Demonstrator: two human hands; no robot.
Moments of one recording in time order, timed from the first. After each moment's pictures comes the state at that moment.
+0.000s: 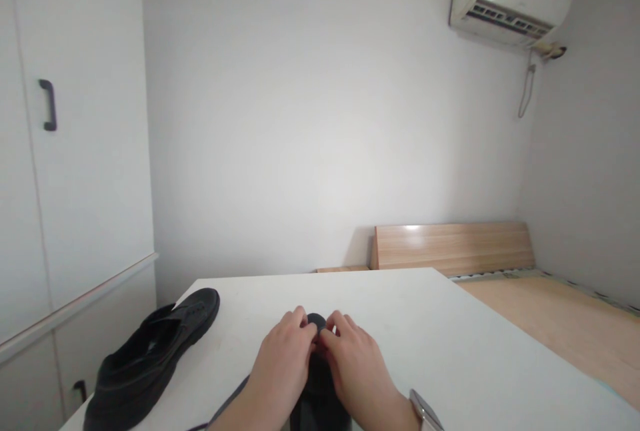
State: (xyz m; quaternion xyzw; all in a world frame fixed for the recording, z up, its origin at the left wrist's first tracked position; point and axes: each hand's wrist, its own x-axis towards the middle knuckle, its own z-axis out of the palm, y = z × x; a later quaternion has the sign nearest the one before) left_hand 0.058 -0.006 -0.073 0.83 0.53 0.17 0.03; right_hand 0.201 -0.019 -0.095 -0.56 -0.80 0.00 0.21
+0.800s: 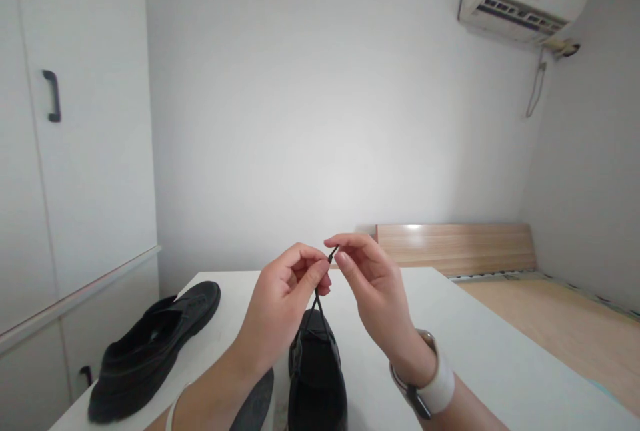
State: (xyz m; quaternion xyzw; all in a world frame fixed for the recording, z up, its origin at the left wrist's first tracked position) left_hand 0.057 -0.023 0.008 0.68 0.25 0.60 0.33; right_hand 0.201 -0.020 0.005 -0.24 -0.69 0.20 0.65
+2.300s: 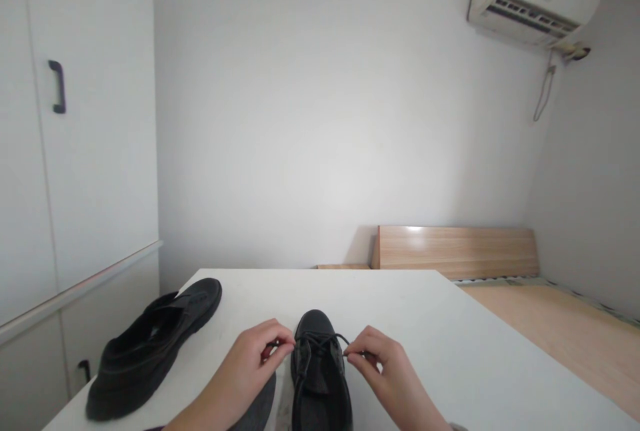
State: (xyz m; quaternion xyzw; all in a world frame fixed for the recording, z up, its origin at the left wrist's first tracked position) left_hand -0.003 0.007 -0.113 0.79 0.42 0.39 0.23; right_hand 0.254 -0.018 -0.126 -0.50 -0.74 0.20 0.40
